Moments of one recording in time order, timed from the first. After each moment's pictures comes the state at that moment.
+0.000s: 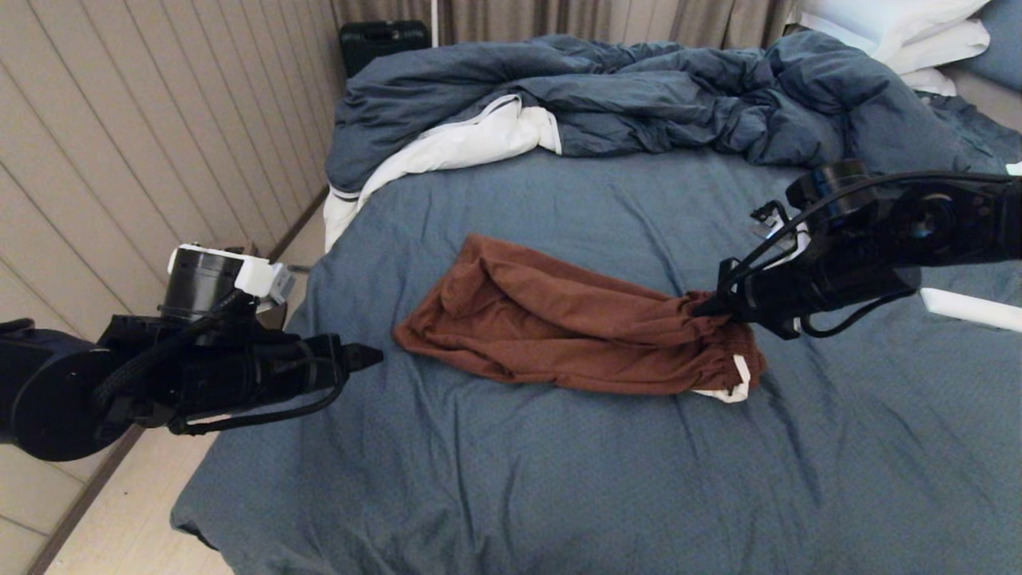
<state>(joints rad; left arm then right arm) -0.37 1.67 -0.83 -0.23 0.01 -0.43 0.04 1.91 -1.55 0.42 0.35 0.47</state>
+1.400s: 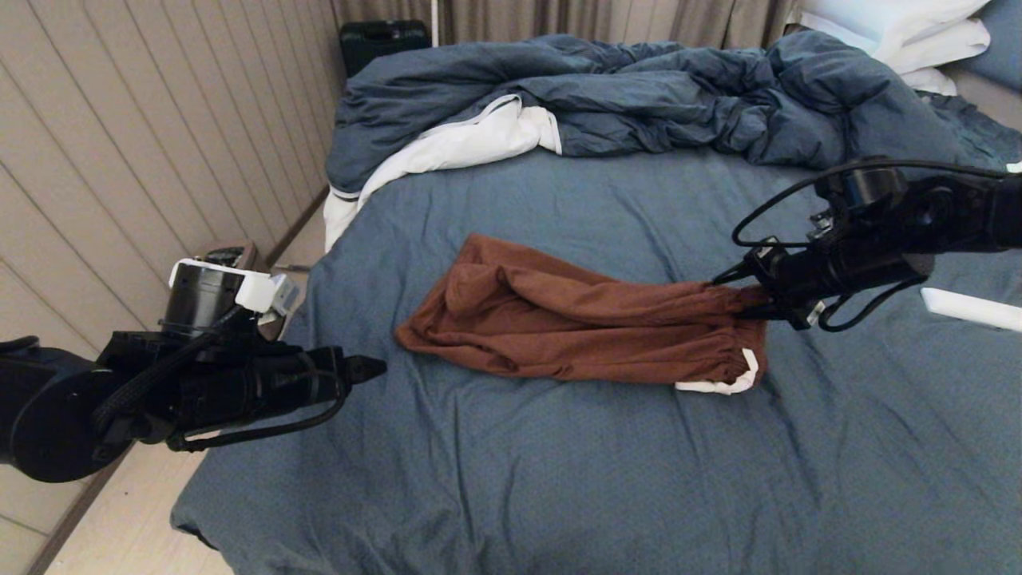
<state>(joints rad) -0.37 1.67 -0.78 -0.27 -0.01 -0.43 -0.08 2.00 -1.68 0.44 0.35 0.87</state>
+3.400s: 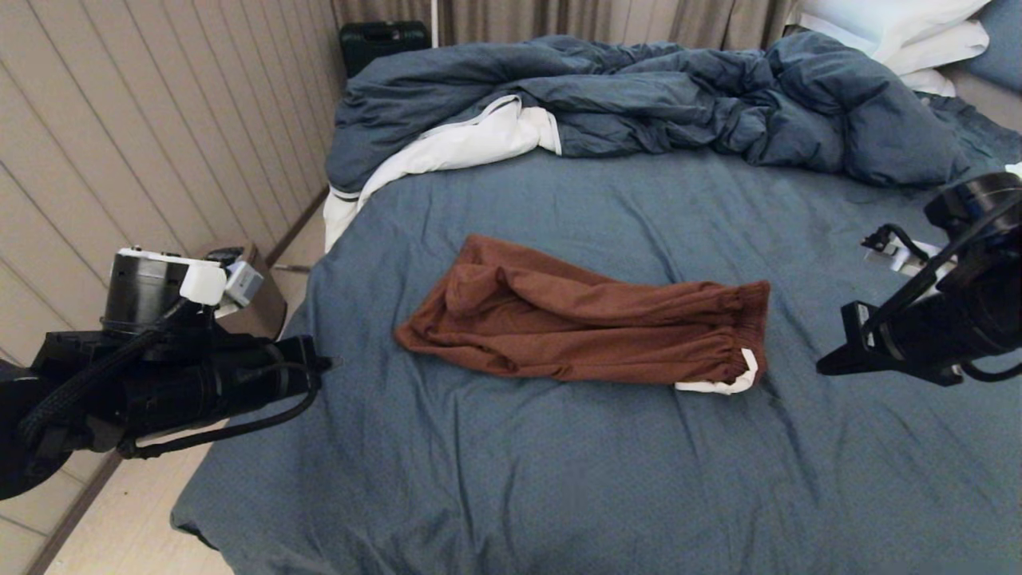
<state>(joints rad) -0.34 1.57 -0.75 -0.27 -0.01 -0.44 -0.14 1.67 -1.35 0.65 0.26 0.16</state>
